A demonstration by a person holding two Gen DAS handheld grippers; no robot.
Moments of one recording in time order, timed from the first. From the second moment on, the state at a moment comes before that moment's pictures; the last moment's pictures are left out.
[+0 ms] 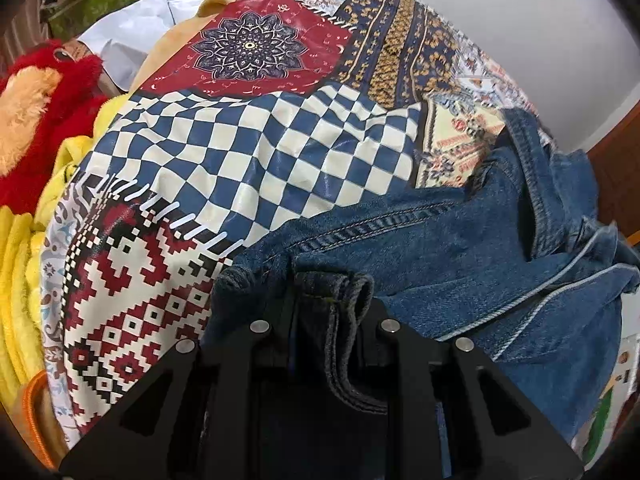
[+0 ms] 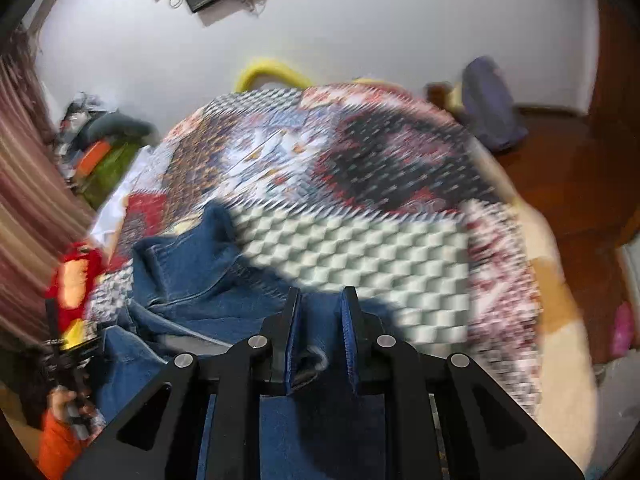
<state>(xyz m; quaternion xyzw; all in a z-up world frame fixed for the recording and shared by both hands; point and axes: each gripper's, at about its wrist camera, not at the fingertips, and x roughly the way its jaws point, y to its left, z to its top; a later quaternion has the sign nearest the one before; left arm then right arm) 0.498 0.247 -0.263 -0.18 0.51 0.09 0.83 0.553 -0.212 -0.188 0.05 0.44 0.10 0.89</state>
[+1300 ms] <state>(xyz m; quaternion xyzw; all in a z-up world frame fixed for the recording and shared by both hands) 0.479 0.248 -0.256 -0.08 0.53 0.08 0.84 0.523 -0.069 -0.252 -0.10 0.49 0.21 0.84</state>
